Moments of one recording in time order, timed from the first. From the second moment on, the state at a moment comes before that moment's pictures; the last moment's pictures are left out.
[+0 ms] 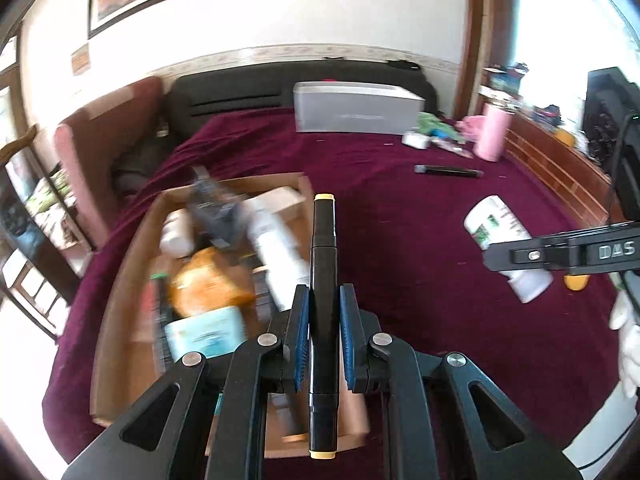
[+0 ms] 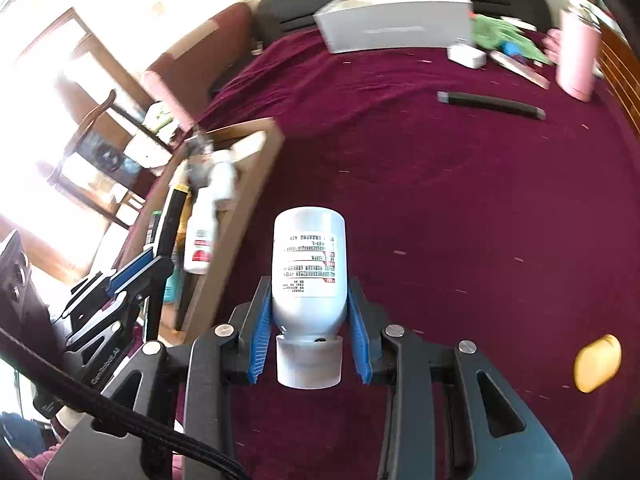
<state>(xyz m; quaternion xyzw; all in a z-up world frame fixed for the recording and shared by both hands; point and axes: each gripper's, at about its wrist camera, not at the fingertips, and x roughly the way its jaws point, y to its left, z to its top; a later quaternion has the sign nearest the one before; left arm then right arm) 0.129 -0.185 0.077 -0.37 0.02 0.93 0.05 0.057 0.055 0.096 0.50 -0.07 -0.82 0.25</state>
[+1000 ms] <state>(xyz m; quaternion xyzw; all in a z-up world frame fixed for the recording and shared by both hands) 0.087 -0.302 0.038 -0.41 0.00 0.91 -0.04 0.028 -0.098 0.069 0.53 -0.04 -0.79 0.31</state>
